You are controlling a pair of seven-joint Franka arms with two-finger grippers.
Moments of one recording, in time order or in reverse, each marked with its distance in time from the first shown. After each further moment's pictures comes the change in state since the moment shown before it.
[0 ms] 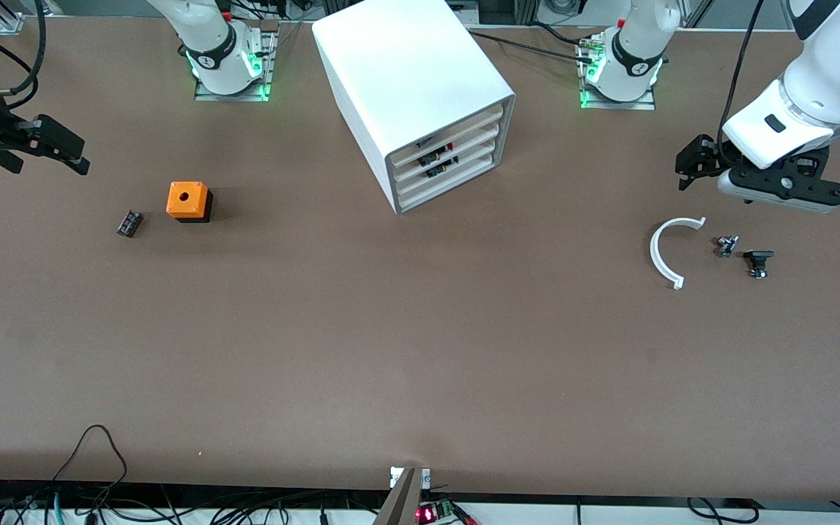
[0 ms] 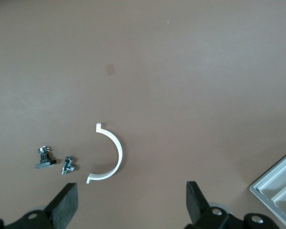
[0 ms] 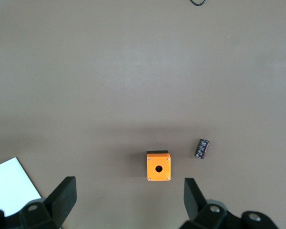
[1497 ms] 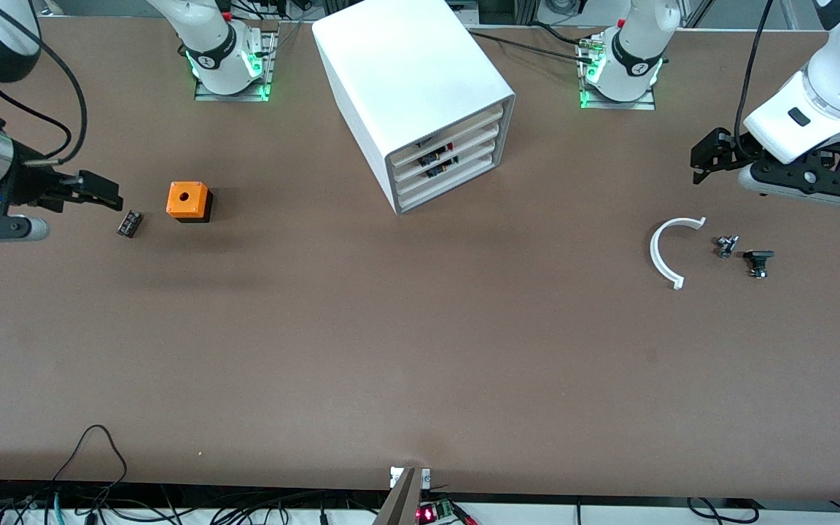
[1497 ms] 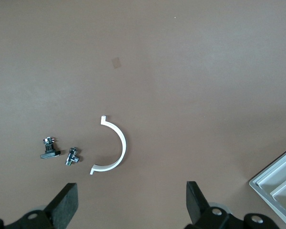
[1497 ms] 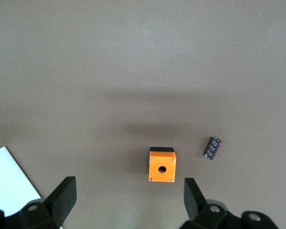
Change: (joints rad) left arm 0.009 0.000 0.015 0.032 0.000 -0.057 -0.001; right arm 0.001 0.181 0.003 0.029 0.009 0.002 -0.042
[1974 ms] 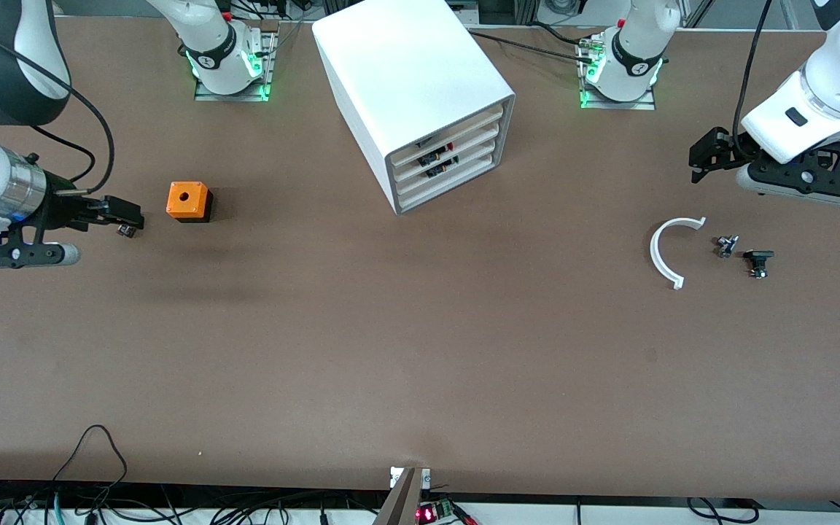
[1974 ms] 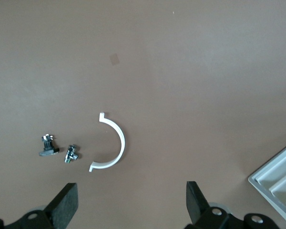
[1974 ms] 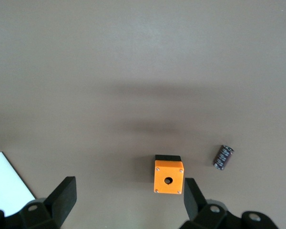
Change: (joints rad) left arm -0.003 0.001 -0.006 0.000 -0.003 -0.027 0.001; right arm 0.003 0.043 0.009 -0.050 0.022 0.085 0.000
